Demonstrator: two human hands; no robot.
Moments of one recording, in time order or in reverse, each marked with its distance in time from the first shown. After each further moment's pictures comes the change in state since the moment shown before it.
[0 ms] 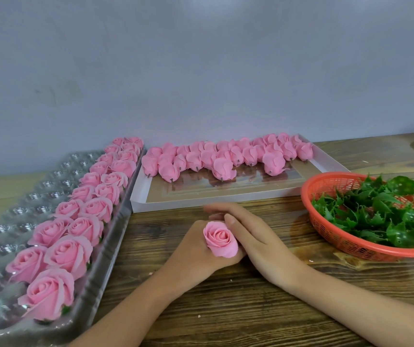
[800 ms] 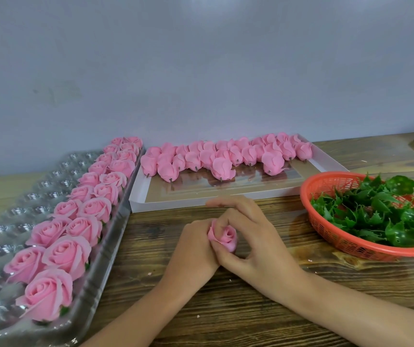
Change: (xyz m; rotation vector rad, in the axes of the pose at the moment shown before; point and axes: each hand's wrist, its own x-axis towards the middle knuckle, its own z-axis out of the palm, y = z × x) left_hand 0.008 -0.020 0.016 0.339 0.278 -0.114; right_hand -0.006 -0.011 0.003 -0.414 0.149 -0.371
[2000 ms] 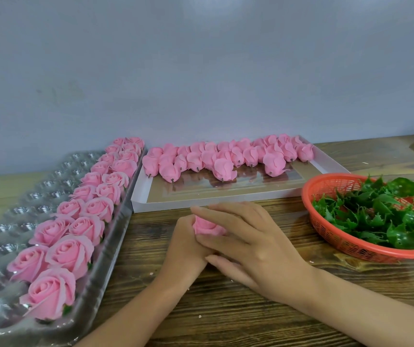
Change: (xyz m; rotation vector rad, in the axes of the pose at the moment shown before) left_hand -0.001 0.003 -0.020 -0.259 -0.049 -0.040; right_hand 0.003 0.000 -0.008 -0.383 -0.058 -0.387
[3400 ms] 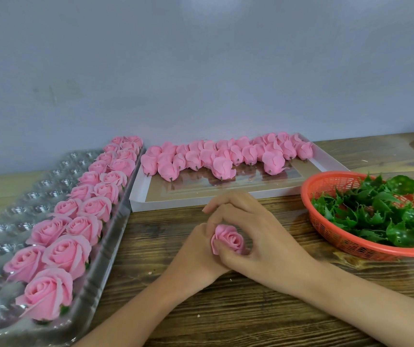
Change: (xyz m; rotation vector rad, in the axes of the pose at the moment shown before) left_hand 0.002 -0.009 0.015 0.219 -0.240 0.234; right_hand 0.014 -0.005 -0.015 0.408 -0.154 0.400
